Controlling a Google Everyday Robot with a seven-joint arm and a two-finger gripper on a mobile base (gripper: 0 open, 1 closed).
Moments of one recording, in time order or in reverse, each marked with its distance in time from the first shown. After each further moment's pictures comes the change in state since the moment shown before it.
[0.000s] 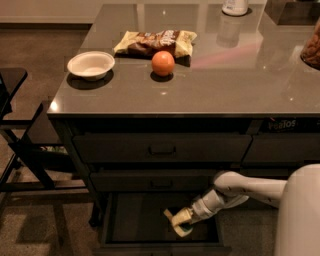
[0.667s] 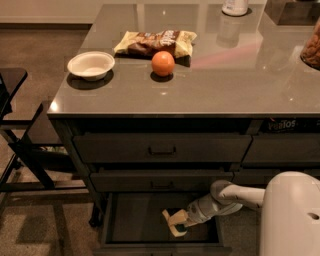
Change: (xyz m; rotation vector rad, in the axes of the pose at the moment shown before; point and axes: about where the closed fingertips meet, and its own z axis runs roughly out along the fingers) arm -0.020 -0.046 0.062 -0.061 -0.060 0.130
